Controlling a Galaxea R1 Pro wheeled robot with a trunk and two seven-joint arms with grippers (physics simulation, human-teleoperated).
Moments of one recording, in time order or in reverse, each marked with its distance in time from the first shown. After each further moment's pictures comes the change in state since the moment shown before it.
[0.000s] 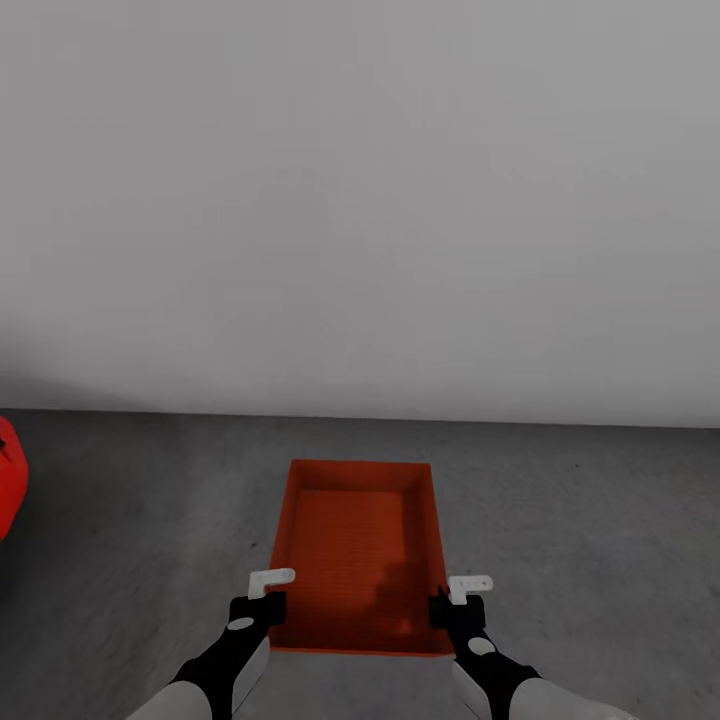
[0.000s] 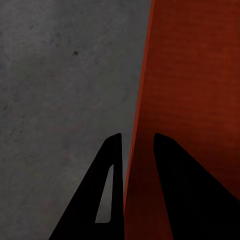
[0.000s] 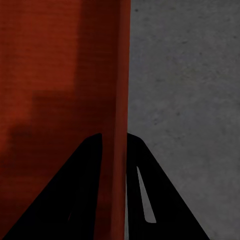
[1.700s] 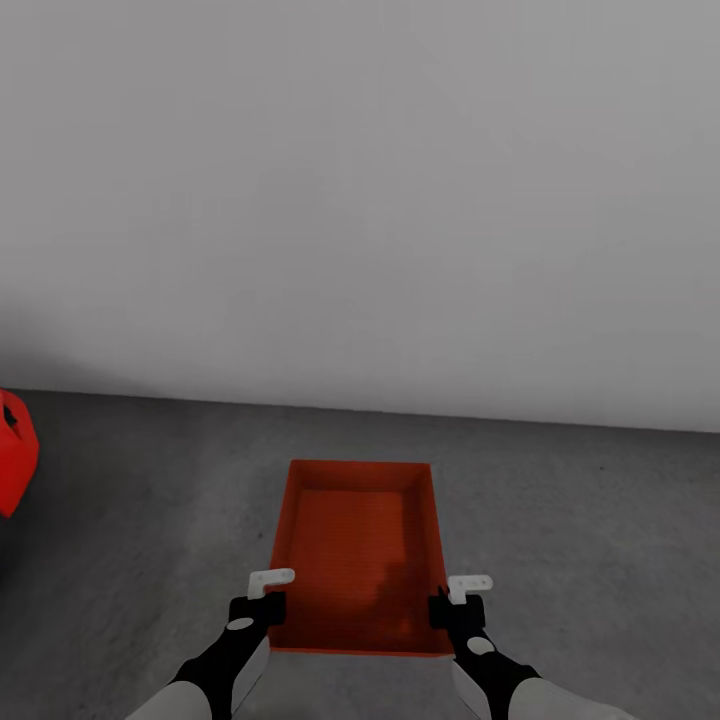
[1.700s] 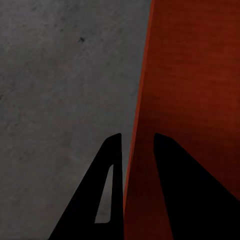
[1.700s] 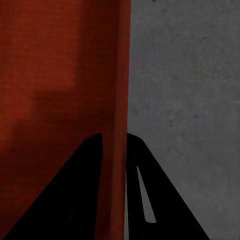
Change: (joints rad) left arm 0.000 0.002 -0.002 0.000 0.004 0.002 0.000; right arm 0.000 0.002 -0.009 -0.002 0.016 0.004 -0.006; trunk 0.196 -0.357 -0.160
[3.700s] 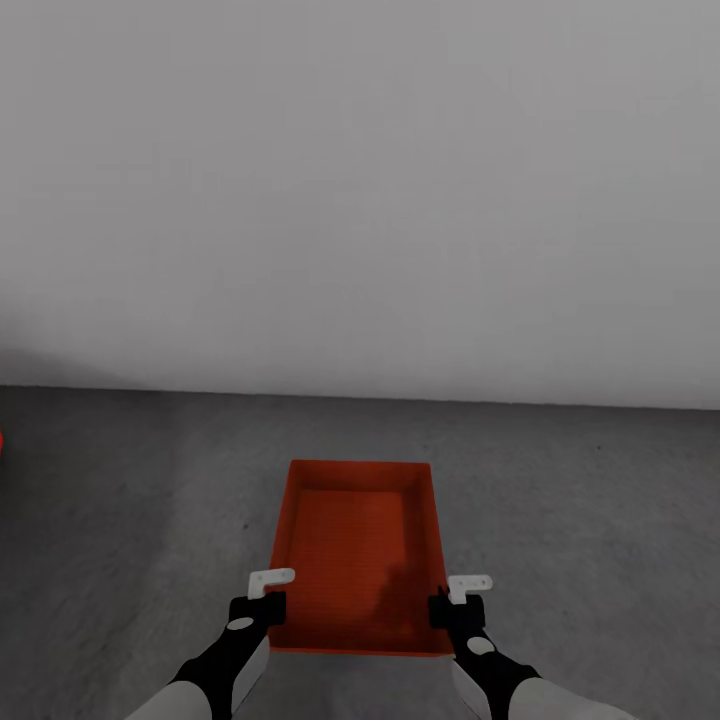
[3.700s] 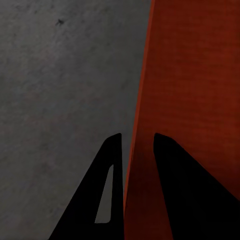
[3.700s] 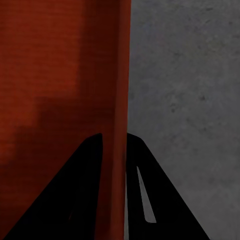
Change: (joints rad) left arm 0.000 -0.001 0.000 -0.001 0.000 0.000 0.001; right arm 0.000 -0.001 -0.002 0.000 0.003 -0.001 0.001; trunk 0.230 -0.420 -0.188
